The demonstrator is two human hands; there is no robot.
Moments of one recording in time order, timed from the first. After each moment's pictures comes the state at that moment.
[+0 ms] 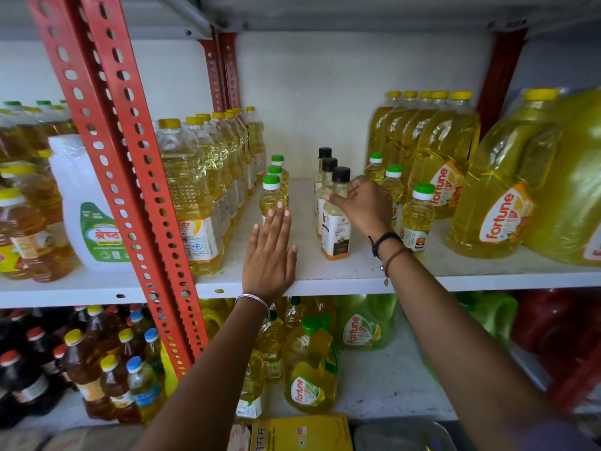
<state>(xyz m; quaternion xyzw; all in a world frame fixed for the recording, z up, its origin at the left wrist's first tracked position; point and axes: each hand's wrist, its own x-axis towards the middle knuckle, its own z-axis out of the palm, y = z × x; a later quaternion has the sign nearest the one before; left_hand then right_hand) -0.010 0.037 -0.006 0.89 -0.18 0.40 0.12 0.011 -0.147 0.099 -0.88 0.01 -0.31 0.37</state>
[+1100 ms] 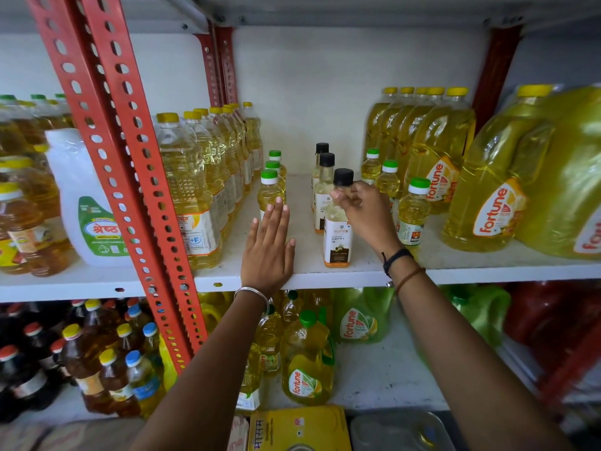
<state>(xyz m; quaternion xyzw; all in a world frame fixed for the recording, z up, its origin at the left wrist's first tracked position) -0.012 0.036 -0.006 0.89 -0.18 0.40 0.12 -0.024 -0.151 0.088 -0.85 -0.08 -0.29 0.44</state>
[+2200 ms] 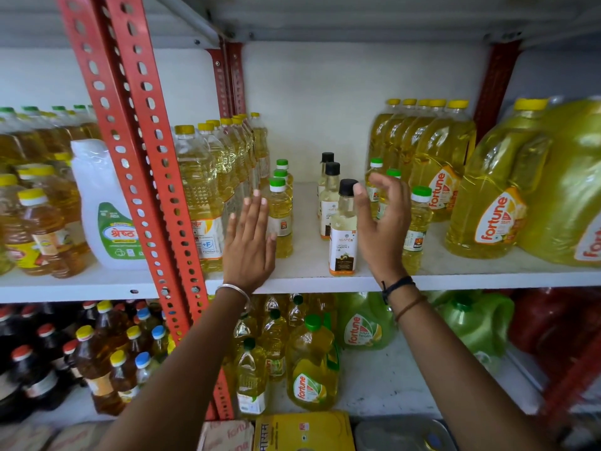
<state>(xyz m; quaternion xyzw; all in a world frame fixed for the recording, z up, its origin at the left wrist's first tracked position) -0.023 0.075 0.019 0.87 -0.15 0.46 0.11 -0.068 -0.133 0.086 -0.68 -0.11 -0.54 0.48</state>
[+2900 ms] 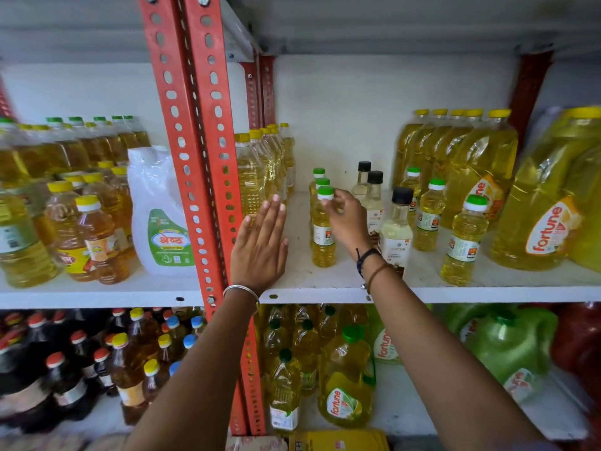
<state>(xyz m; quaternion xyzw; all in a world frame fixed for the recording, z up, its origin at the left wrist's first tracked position) -0.018 0.145 0.028 0.84 -0.13 0.52 -0.05 0.008 -0.028 0.090 -0.79 -0.08 -0.25 0.55</state>
